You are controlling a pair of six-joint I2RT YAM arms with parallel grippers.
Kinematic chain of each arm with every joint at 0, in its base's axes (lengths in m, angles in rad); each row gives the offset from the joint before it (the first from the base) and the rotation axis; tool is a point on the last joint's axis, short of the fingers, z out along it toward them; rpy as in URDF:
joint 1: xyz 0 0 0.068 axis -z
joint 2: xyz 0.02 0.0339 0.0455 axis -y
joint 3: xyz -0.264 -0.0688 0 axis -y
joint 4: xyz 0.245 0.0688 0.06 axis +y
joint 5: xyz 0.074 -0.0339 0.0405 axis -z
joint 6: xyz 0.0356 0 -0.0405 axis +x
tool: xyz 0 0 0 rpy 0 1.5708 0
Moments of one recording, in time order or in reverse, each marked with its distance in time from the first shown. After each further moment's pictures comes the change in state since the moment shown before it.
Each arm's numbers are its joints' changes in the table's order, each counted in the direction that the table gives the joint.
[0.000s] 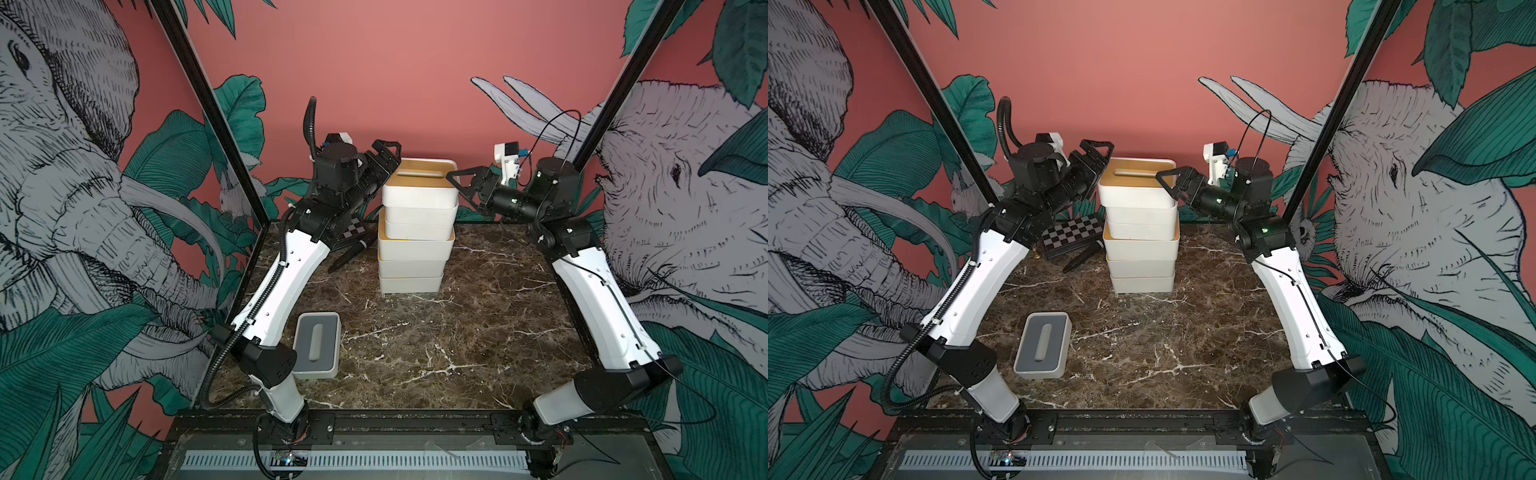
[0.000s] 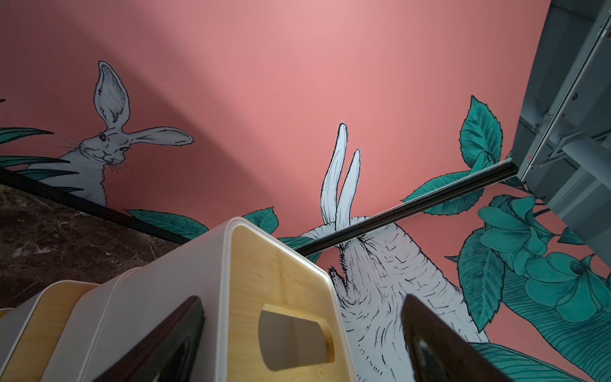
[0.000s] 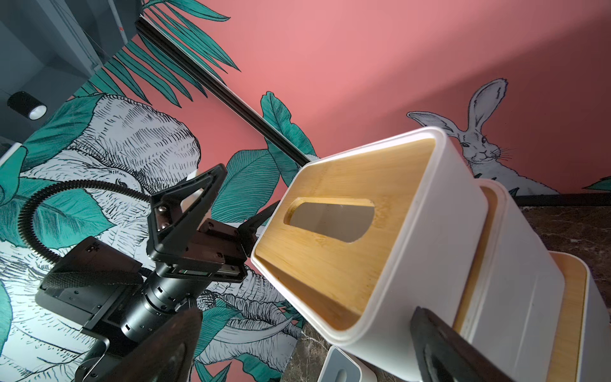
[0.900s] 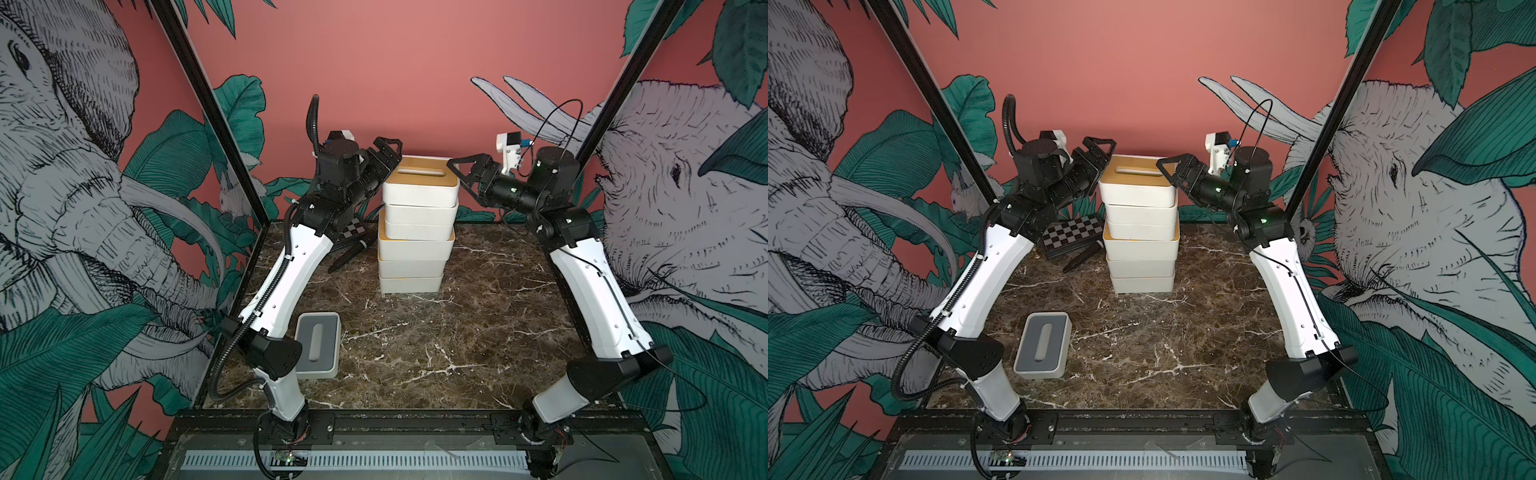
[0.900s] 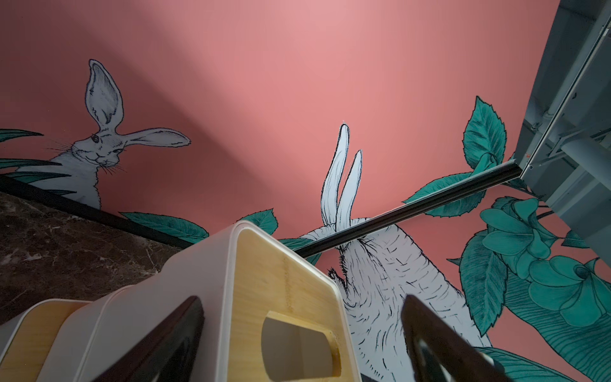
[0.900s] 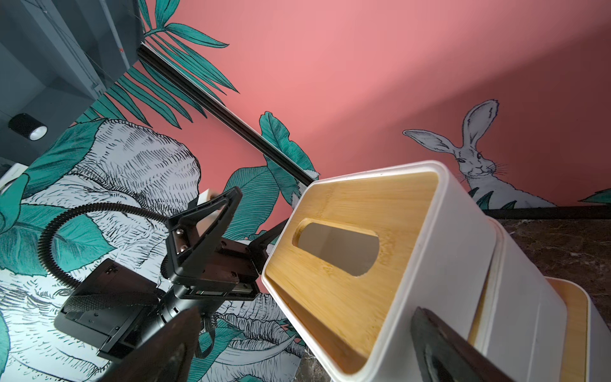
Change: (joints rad) left arm -0.013 -0.050 0.055 -0.003 0.032 -0.002; right arm 0.000 -0.068 0.125 0.043 0.043 0.029
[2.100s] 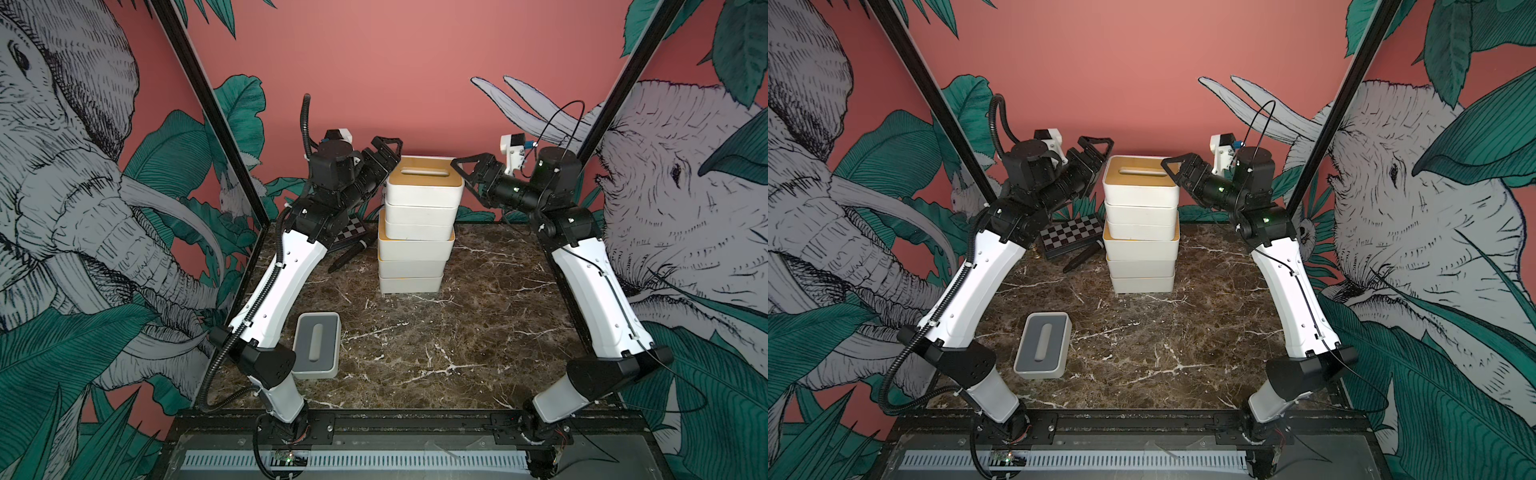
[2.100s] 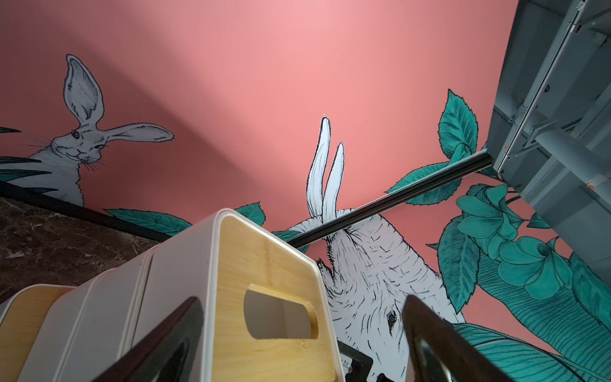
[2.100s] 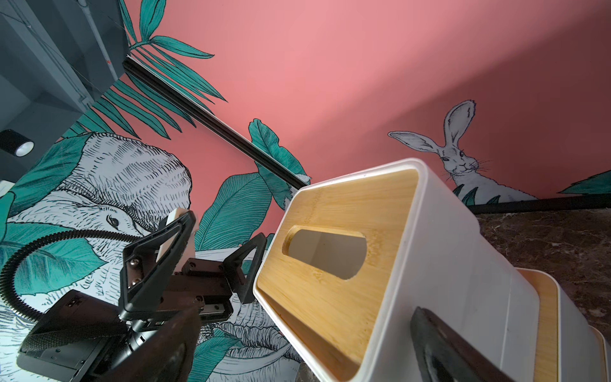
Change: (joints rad) left arm 0.008 0.071 -0.047 -0.012 0.009 0.007; right arm 0.024 0.000 0.000 0.014 0.010 0.022
